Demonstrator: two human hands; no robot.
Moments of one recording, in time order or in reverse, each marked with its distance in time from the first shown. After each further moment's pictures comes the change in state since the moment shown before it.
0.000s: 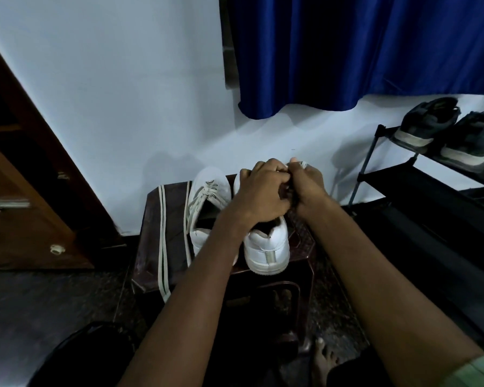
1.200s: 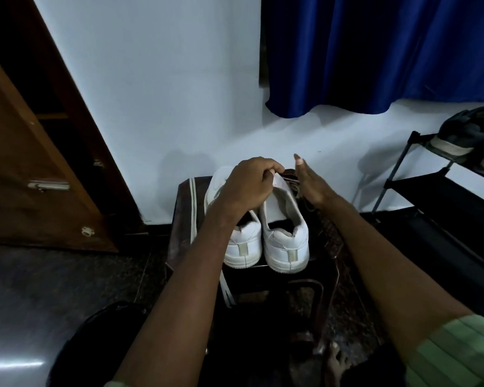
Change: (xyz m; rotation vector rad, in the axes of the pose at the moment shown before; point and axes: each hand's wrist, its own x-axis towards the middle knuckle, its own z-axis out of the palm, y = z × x) left_hand -0.027 -0.064 -0.036 -0.265 0.173 -0.115; right_hand 0.036 0.030 0.006 -0.919 -0.406 -0.284
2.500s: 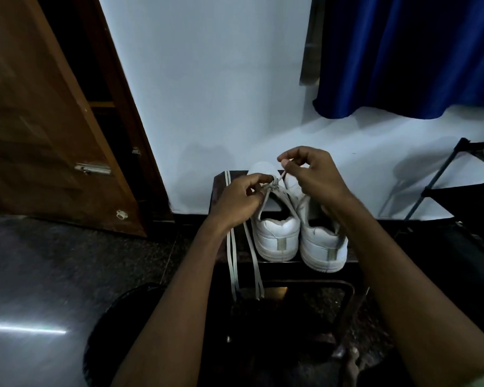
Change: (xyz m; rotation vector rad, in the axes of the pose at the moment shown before) left_hand -0.071 -0.057 -0.050 -0.350 0.005 -0.295; right_hand -0.057 -0.119 0.039 0.221 0.097 -0.320
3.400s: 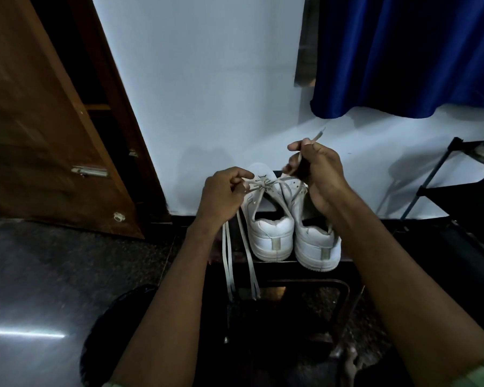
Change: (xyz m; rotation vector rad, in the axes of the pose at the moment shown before) left_hand 0.003 -0.006 -0.010 0.147 0.263 0.066; right_hand 0.003 -0.006 -0.003 0.660 0.087 0.251
